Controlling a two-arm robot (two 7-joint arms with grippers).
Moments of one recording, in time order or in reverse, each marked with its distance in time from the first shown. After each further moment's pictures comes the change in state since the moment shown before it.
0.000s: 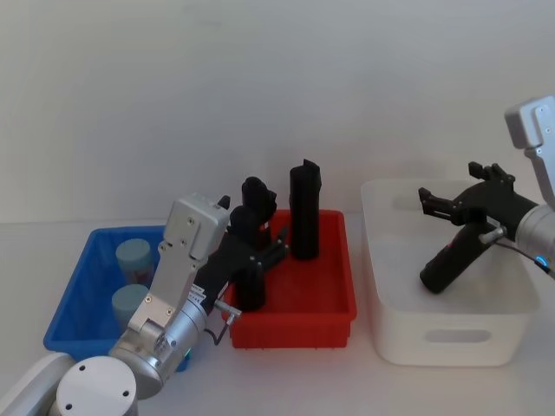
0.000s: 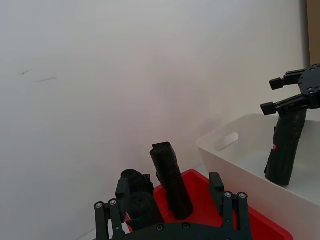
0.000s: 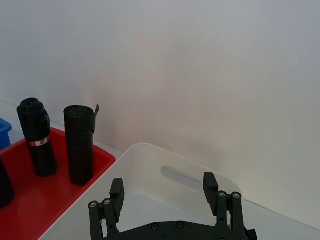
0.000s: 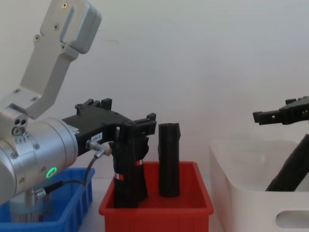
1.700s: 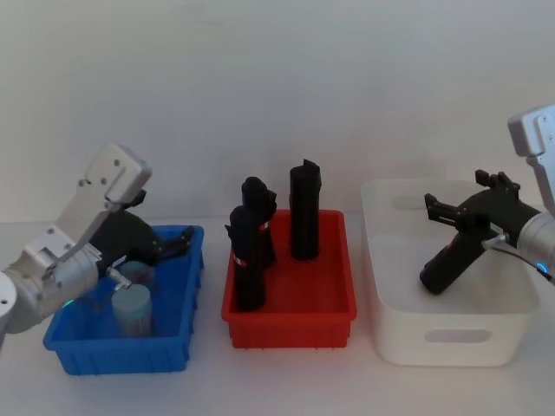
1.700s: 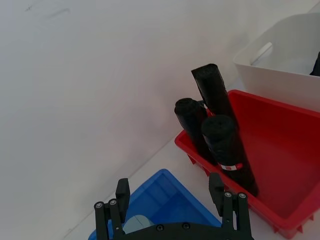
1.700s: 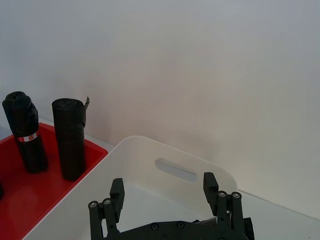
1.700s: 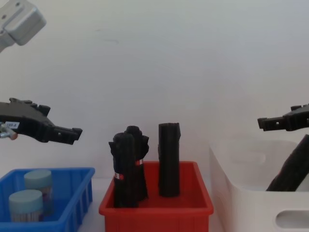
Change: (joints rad) left arm -0.107 0.166 -0.186 0.032 0.072 0.324 -0.346; right arm -0.010 -0.001 0.000 0.016 0.007 -0.002 -0.037
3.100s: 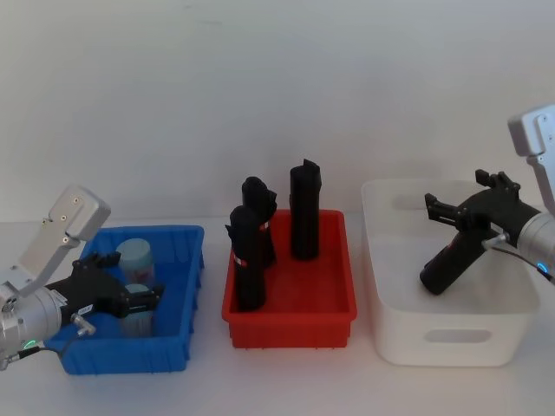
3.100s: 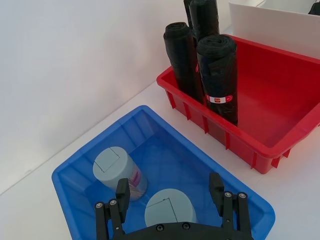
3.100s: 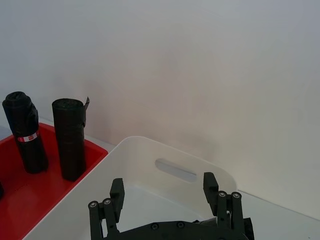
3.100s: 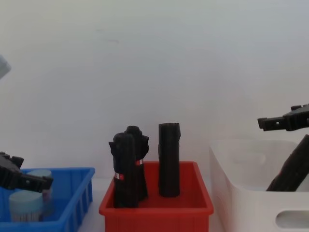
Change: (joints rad) left arm 0.051 0.068 -0.037 0.087 -0.115 0.063 -0.120; right arm 0.000 0.000 0.000 0.000 0.000 0.000 0.000
